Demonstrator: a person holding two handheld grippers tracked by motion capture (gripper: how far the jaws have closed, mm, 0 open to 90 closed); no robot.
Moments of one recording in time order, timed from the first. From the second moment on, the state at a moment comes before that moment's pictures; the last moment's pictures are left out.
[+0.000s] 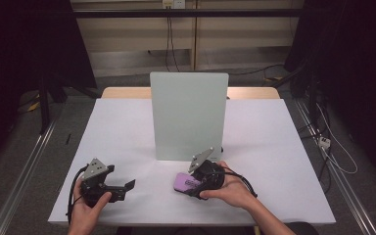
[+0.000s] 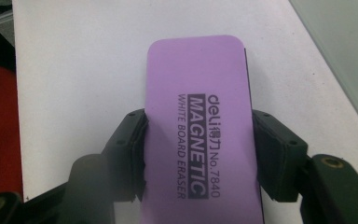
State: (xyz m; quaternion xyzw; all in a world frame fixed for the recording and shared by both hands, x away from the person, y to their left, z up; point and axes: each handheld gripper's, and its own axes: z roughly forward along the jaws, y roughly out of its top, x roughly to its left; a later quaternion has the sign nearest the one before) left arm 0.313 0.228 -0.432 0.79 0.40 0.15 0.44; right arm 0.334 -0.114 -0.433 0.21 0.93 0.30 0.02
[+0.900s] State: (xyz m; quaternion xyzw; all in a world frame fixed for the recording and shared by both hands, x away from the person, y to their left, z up) left arm 0.314 0.229 -0.433 0.79 0.40 0.15 0.44; right arm 0.332 -0.112 -0.436 0.21 0.93 0.30 0.01
